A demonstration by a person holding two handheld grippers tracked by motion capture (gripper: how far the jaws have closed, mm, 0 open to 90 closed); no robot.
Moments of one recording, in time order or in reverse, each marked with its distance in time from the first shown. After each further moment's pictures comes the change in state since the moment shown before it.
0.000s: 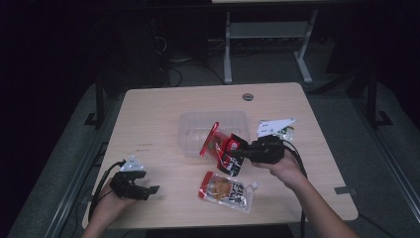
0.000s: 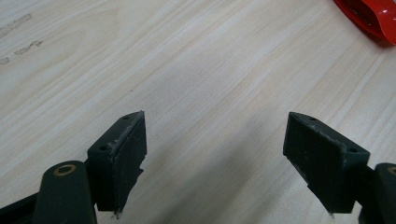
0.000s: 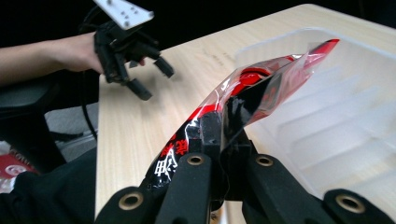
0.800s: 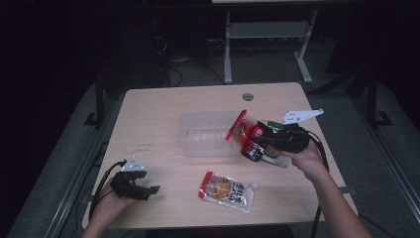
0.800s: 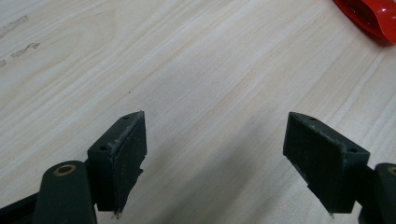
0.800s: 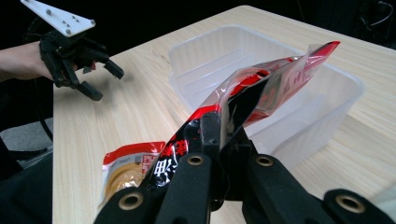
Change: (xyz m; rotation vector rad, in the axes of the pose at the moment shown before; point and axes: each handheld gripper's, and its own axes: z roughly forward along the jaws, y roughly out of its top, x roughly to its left) left arm 0.000 0.001 0.001 0.005 -0.004 0.006; right arm -0.036 -0.010 -0.051 -0.012 -0.142 0.065
